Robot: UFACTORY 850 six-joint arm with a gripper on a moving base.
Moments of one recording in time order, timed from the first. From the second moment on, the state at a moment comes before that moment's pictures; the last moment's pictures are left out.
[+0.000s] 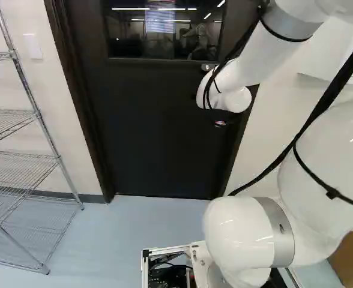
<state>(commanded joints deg) -8.4 8.8 -31.3 0.0 31.3 0.0</state>
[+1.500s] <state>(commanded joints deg) -11.2 -7.2 -42.2 8.7 31.3 0.0</state>
